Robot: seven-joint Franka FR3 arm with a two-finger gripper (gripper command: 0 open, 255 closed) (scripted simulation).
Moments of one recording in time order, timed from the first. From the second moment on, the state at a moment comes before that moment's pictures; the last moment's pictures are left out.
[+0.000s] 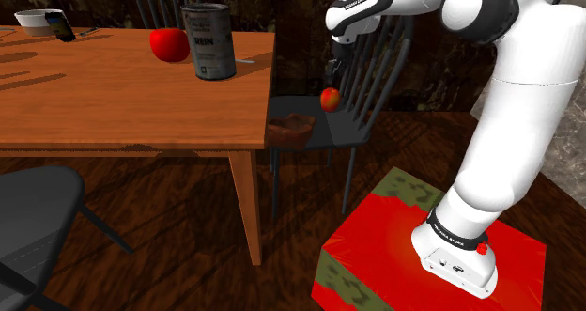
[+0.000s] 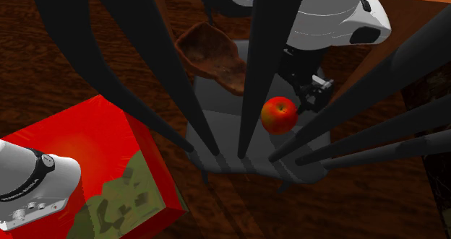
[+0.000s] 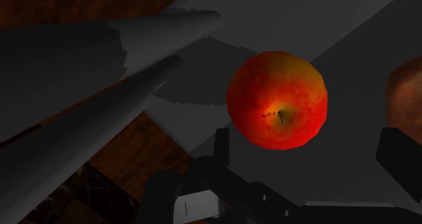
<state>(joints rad) -0.14 0.25 -0.27 -1.77 0.07 2.09 -0.52</state>
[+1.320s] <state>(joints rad) -0.15 0.29 -0.27 -1.80 0.08 2.16 -0.53</state>
